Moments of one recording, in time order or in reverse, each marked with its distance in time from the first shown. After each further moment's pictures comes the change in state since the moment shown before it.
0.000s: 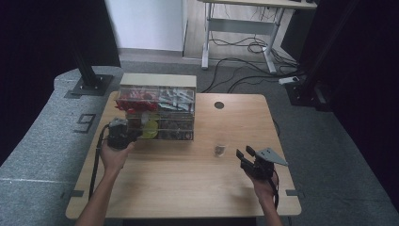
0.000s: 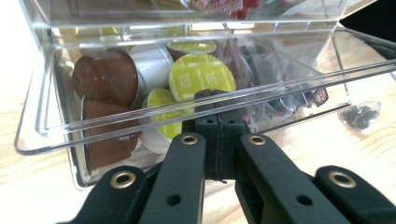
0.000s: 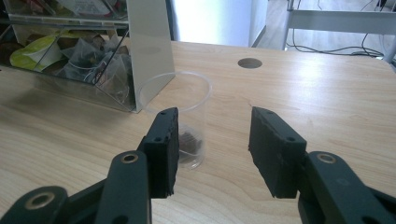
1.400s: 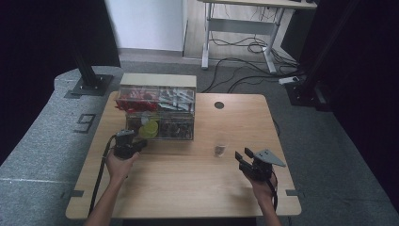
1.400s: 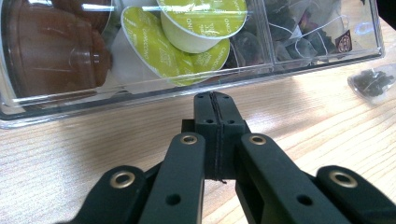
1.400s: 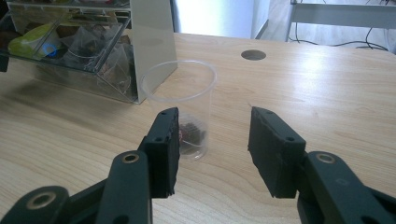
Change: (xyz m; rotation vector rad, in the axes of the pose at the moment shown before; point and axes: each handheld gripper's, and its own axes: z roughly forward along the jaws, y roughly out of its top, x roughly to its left) left arm 0.000 -0.037 0.025 0.081 -0.034 -0.032; right arm 0.003 -0.006 0.002 0.023 0.004 -0.004
